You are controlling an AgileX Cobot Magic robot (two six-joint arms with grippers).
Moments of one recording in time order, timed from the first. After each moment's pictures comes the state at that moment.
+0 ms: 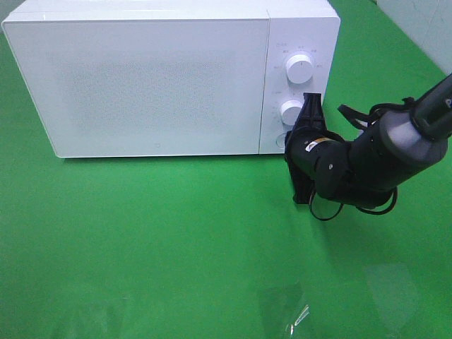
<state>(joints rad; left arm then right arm) 0.08 0.00 -0.50 -0.09 1.04 0.09 0.52 2.11 -0.85 0.60 -0.81 1.38</state>
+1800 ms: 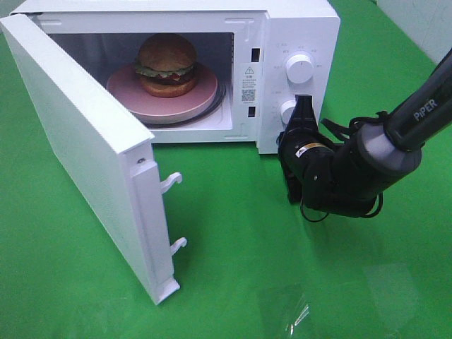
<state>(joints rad) 0.08 0.00 -0.50 -0.09 1.04 0.09 0.54 2.19 -0.89 0.60 -0.93 1.36</state>
